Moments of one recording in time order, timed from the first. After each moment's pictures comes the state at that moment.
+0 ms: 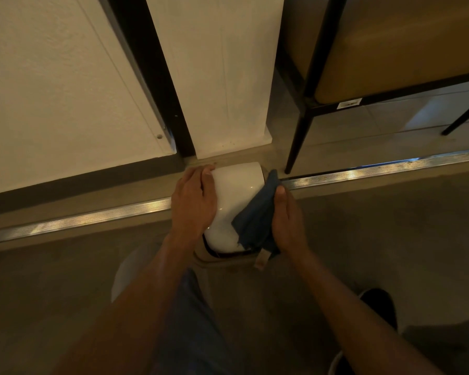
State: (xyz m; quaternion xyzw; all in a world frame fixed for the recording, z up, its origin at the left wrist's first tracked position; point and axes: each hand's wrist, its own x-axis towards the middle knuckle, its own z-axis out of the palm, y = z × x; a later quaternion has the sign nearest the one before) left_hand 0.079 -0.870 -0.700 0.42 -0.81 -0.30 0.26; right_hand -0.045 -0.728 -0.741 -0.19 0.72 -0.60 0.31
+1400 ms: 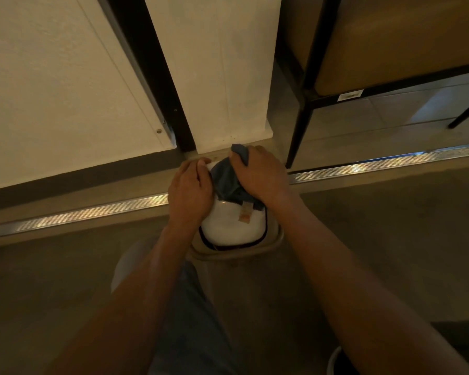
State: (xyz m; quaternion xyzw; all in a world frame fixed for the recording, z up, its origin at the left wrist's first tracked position) left_hand 0.075 -0.873 -0.700 0.45 -0.81 -0.27 0.25; right_hand -0.072 -0.807 -0.690 -0.43 0.84 -0.29 0.15
